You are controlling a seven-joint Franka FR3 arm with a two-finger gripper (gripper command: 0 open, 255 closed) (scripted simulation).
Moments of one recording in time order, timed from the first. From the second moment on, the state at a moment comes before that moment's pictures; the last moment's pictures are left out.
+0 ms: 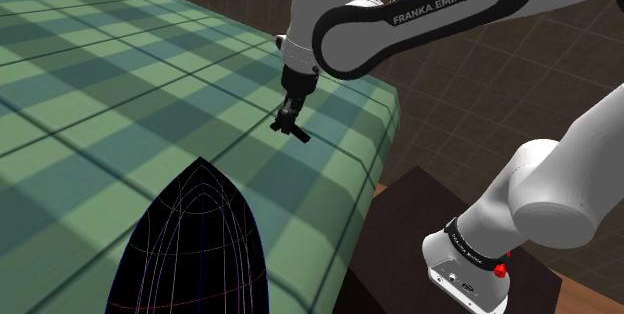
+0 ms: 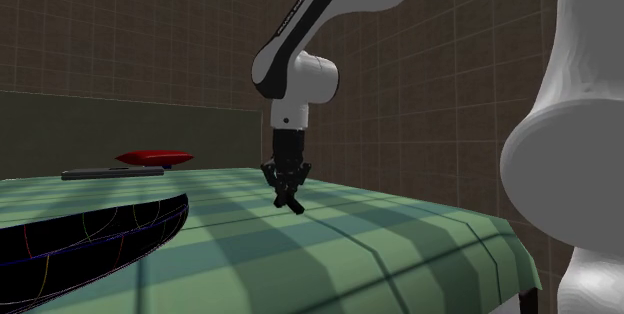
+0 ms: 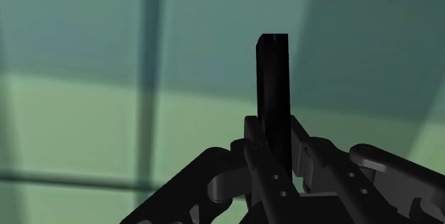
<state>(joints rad) 0.24 -0.05 0.26 -2.26 0.04 2.25 -0.09</state>
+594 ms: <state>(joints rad) 0.24 -0.11 0.26 -2.19 0.06 2.12 -0.09</state>
